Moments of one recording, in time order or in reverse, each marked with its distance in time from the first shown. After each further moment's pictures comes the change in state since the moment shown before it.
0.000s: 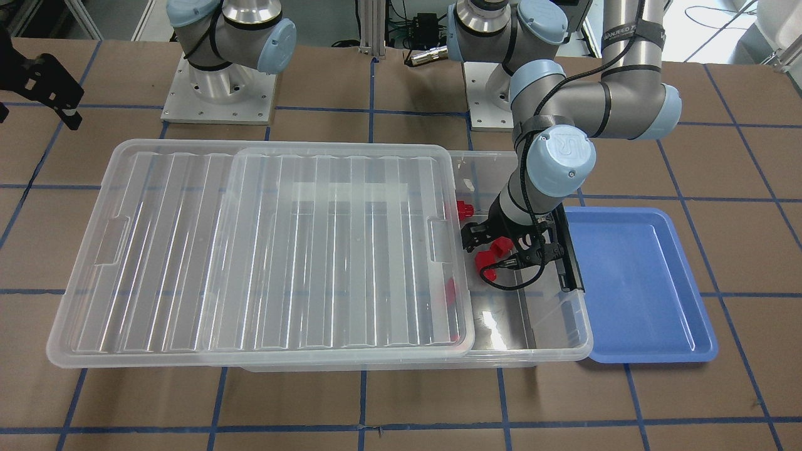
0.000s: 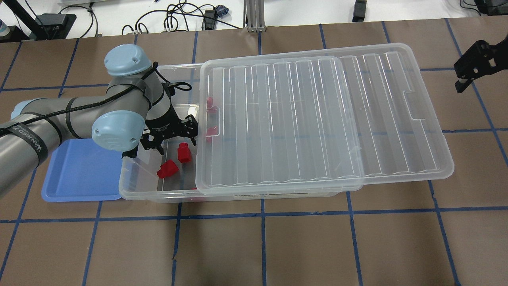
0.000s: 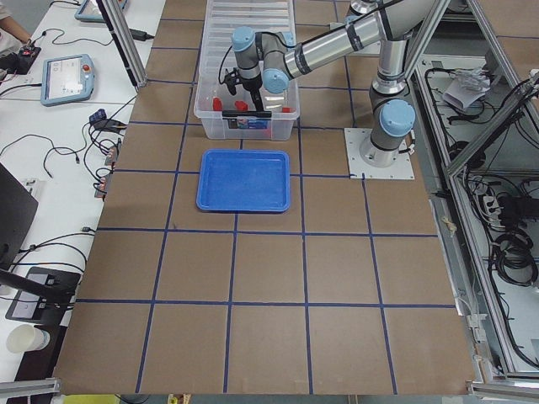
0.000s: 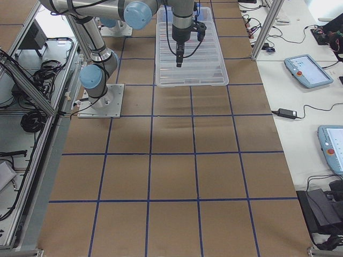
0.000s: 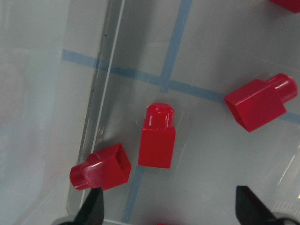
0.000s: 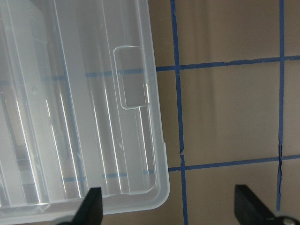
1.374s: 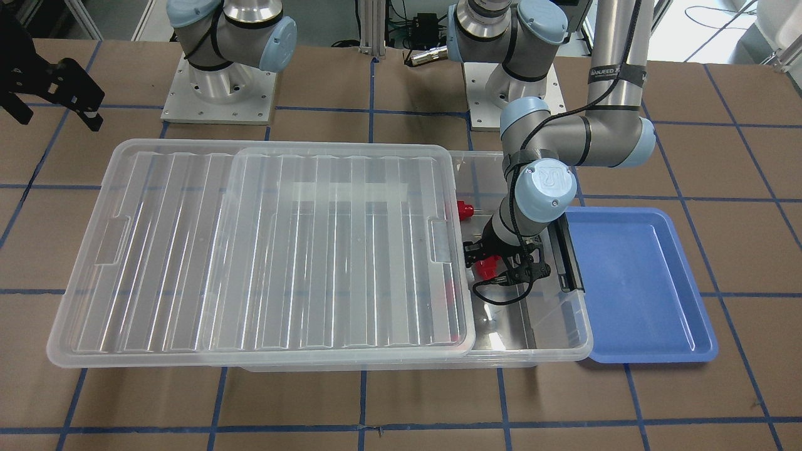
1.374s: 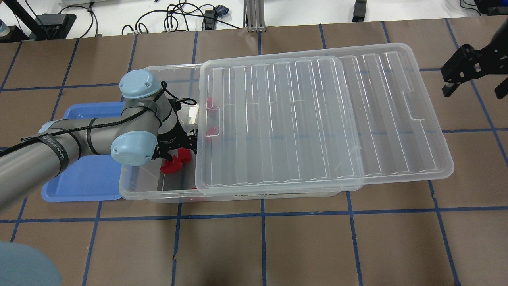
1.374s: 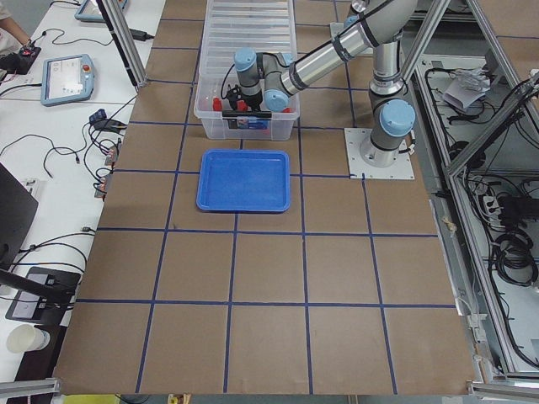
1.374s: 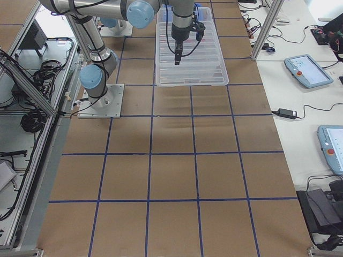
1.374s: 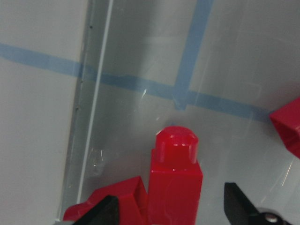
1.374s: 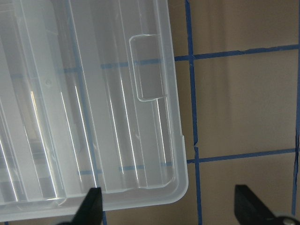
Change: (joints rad) left arm 0.006 -0.094 -0.069 0.194 0.004 0.035; right arm 0.034 0.008 0.003 0.026 0.014 0.053
